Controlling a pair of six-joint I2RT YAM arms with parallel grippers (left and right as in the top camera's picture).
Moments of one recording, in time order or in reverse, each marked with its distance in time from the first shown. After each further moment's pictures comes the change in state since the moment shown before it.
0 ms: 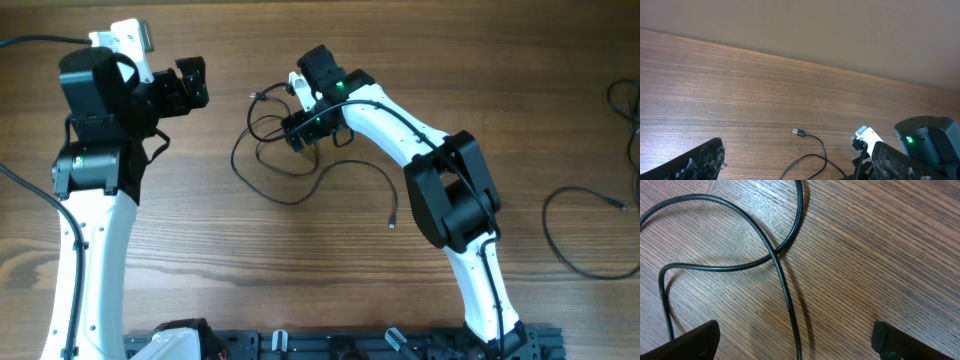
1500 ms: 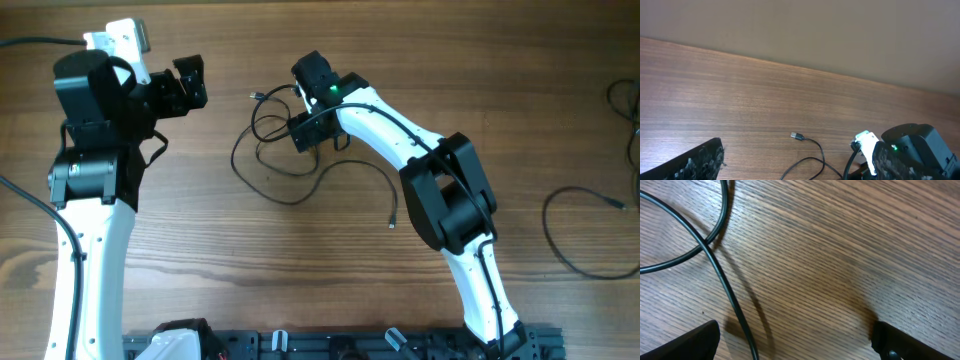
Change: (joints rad) left arm 0.000 -0.034 0.000 0.001 0.000 0.000; right arm 0.021 0.008 0.002 -0.055 0.221 0.111
